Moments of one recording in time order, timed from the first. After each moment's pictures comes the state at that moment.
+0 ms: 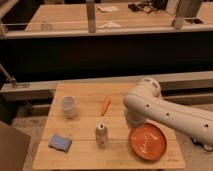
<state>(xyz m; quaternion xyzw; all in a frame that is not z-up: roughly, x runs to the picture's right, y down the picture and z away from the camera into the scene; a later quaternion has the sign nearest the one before) 0.114 0.174 0.660 -0.29 -0.06 -0.19 0.94</state>
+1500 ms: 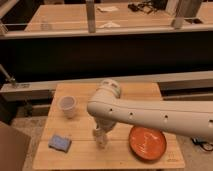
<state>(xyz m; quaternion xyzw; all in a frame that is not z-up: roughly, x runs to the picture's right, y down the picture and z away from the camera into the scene) -0.014 0.178 0.652 -0.27 -0.11 -0.33 0.90</state>
